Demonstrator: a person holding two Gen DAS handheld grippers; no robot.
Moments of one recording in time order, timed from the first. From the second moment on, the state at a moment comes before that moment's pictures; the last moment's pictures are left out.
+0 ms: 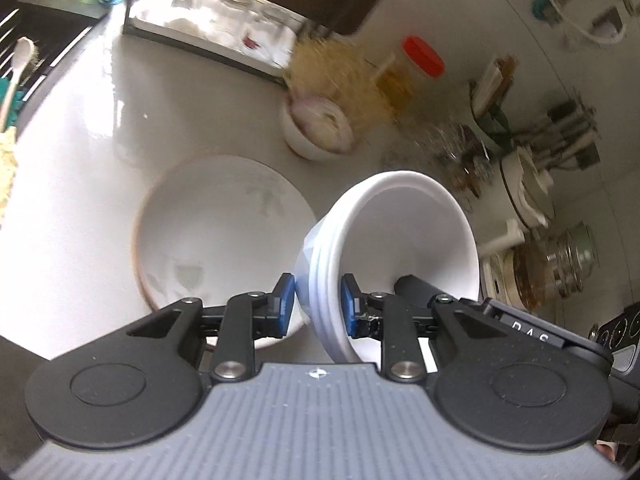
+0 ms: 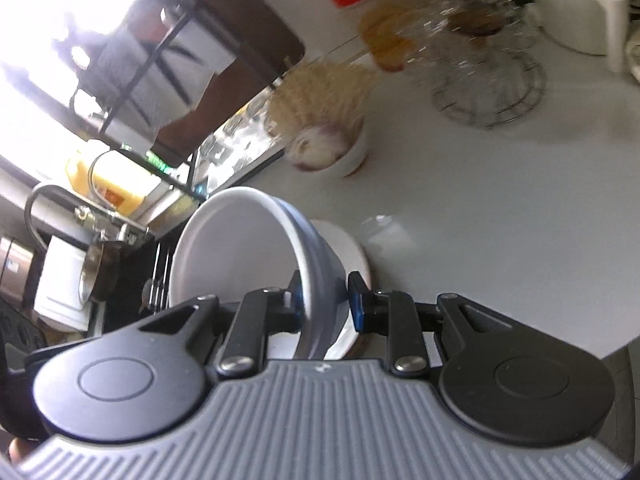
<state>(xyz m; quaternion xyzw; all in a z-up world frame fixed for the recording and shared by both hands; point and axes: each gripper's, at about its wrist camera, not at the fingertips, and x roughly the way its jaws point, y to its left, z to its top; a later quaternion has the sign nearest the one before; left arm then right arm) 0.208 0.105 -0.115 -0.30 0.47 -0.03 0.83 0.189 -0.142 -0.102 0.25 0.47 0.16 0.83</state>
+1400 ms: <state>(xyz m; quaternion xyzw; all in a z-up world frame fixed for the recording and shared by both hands) 0.280 0.162 -0.205 -0.24 0.55 -0.09 0.79 0.232 -0.079 -0.176 0.21 0.56 0.07 0.80</state>
